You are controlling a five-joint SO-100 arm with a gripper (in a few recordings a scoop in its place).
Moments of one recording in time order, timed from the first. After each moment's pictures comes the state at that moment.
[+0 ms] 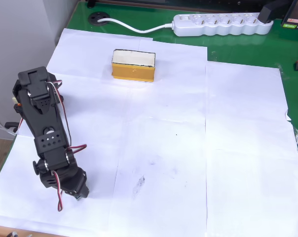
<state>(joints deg) 65.3 116.4 114.0 82.7 -42.4</state>
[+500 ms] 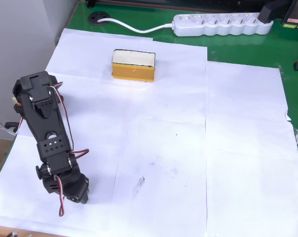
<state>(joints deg) 65.7 120.4 116.0 79.3 -41.7</state>
